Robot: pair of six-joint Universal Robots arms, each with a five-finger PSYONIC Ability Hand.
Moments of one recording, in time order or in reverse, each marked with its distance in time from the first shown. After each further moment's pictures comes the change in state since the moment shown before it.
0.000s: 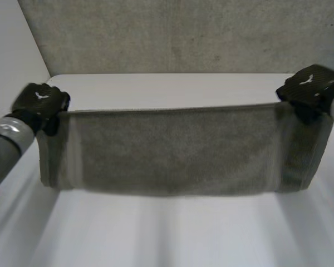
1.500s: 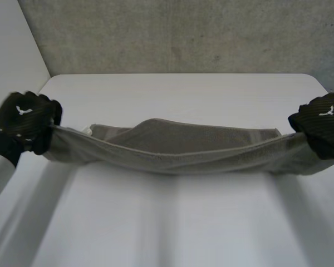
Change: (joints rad) left arm 0.105 0.400 -0.453 0.196 0.179 -0.148; right arm -0.161 -0.373 0.505 -0.130 -0.180 0.012; left_hand 0.005 0.000 0.004 0.000 0.010; right_hand 0.000 0.000 0.000 0.000 0.001
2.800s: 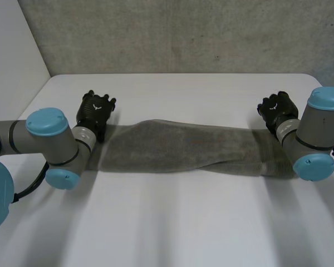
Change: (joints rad) left arm -0.306 -1.016 0.889 0.086 -0.324 0.169; right arm 0.220 0.909 -0.605 -0.492 0.384 -0.040; left_hand -1.147 -1.187 -0.230 -1.207 -1.232; right_hand -1.016 -1.026 -1.022 -1.020 -1.088
